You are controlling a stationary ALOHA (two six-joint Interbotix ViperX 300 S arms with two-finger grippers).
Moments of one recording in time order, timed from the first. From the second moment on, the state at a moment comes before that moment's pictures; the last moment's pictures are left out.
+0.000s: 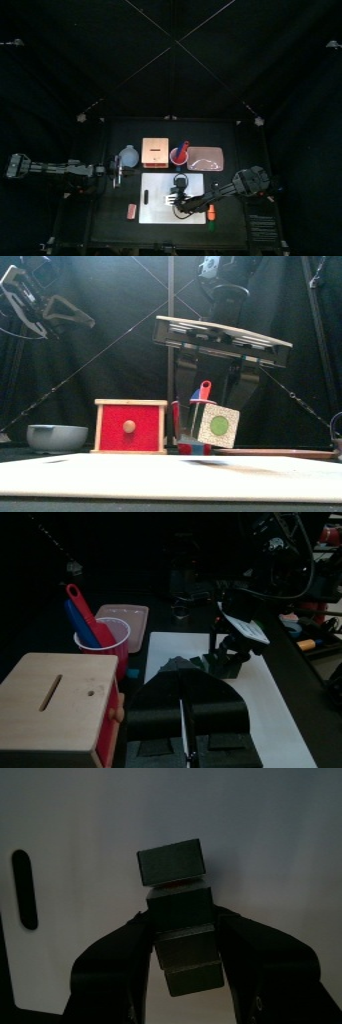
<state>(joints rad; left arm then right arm) 0.06 -0.81 1.22 -0.02 -0.29 0.00 0.33 0.34 0.16 -0.50 0.99 2.13</state>
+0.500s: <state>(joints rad) 0.06 -0.81 1.22 -0.02 -0.29 0.00 0.33 0.35 0.18 -0.50 0.95 2.12</state>
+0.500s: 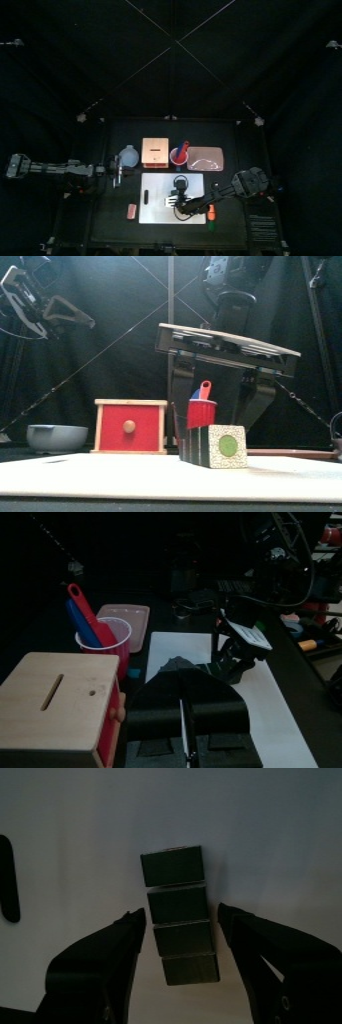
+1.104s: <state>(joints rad) 0.07 -0.81 1.22 -0.02 -0.29 0.00 0.33 0.12 0.25 -0.56 0.98 1.84</state>
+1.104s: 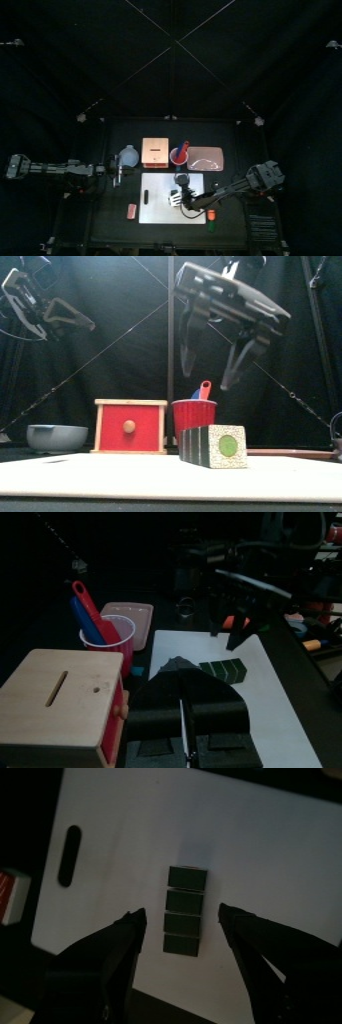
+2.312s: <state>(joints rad) 0.07 -0.81 1.25 -0.05 -0.29 0.00 -0.49 -0.07 0.13 0.04 1.12 0.04</state>
